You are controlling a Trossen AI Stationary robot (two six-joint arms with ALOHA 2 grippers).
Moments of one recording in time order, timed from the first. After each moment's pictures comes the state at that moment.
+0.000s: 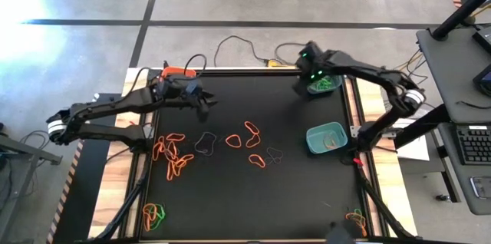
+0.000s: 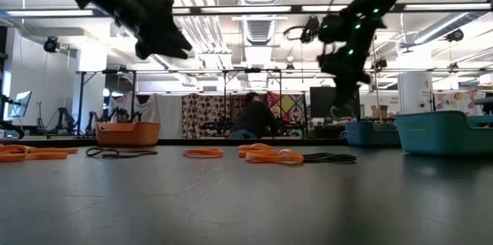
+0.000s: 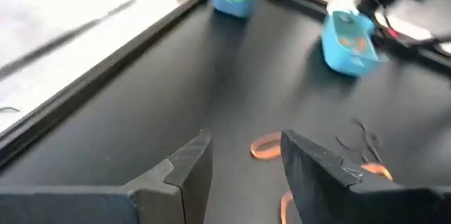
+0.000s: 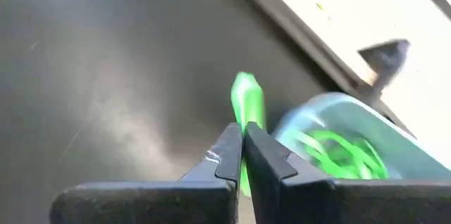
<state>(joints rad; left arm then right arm) 0.41 1.03 0.73 -0.22 0.07 -0.17 -0.82 1.55 1.12 -0.70 0.02 -0.05</state>
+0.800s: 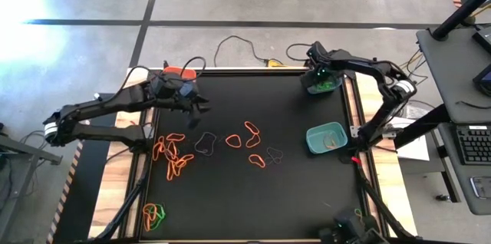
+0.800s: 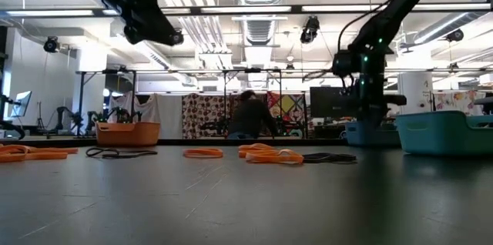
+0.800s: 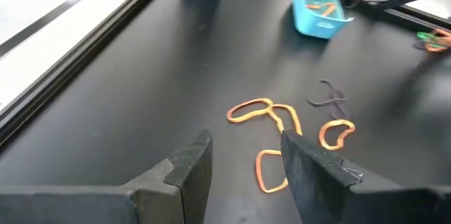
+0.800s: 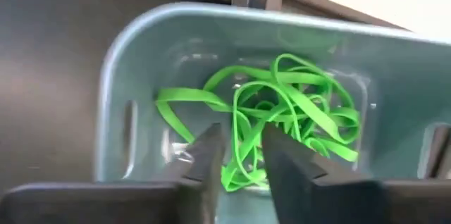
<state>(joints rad) 0.36 0.96 0.84 -0.49 0.12 -0.12 -1.01 1.68 1.06 -0.69 0.13 0.25</state>
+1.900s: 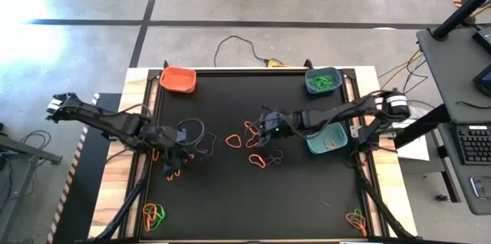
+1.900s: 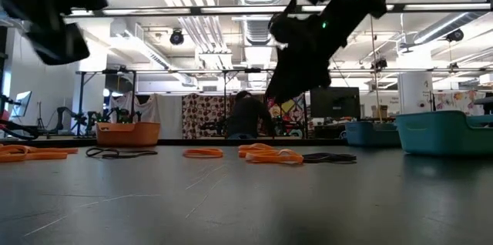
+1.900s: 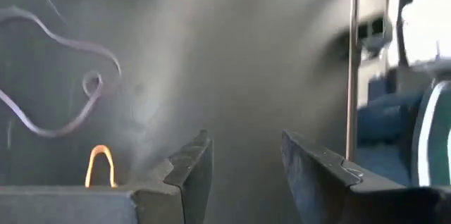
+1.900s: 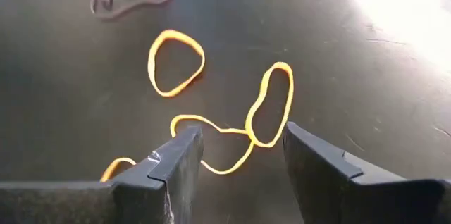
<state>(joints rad) -0.28 0.81 0.60 -0.63 0.15 -0.67 -0.02 1.68 0.99 -0.14 0.18 0.36</state>
